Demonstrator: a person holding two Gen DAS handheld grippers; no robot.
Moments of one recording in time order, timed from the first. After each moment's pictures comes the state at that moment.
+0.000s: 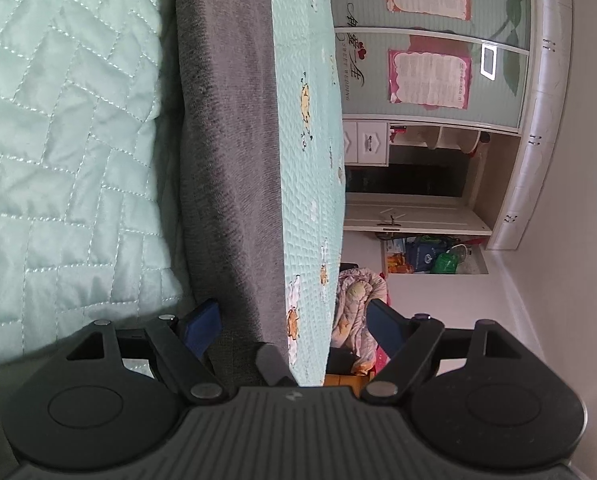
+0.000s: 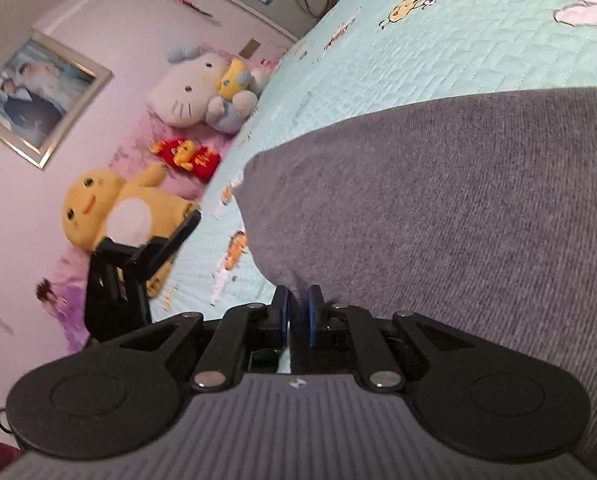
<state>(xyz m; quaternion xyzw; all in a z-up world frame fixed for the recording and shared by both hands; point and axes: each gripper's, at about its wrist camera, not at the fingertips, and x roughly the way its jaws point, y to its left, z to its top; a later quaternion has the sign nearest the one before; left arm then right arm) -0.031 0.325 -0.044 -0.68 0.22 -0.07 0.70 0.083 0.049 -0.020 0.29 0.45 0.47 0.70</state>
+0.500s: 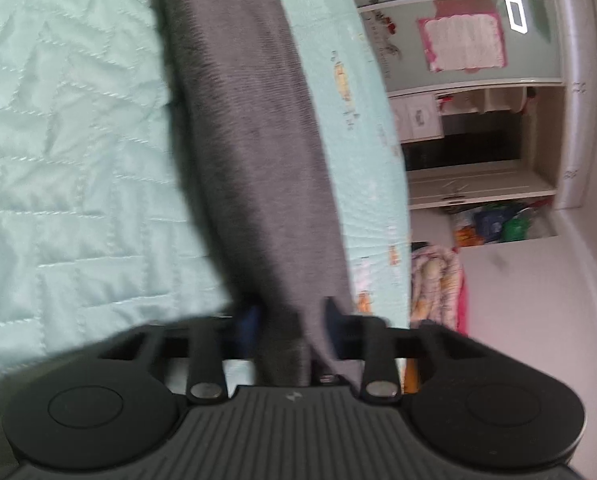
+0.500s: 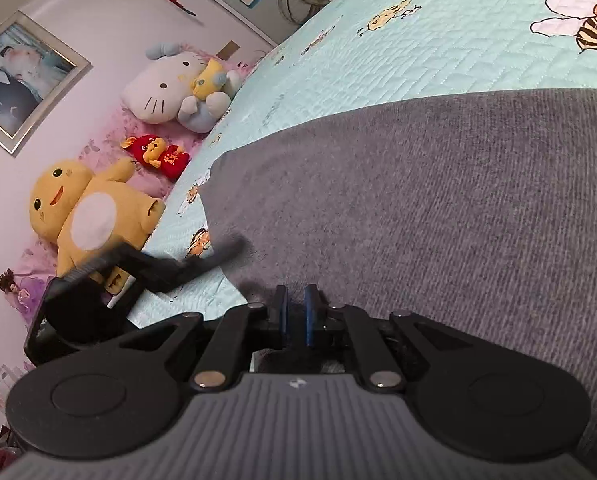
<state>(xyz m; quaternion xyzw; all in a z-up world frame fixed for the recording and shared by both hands) -0.024 0.321 -0.043 -0.60 0.30 -0.02 0.74 0.078 0.059 -0.022 0.24 0.45 0.44 0.74</state>
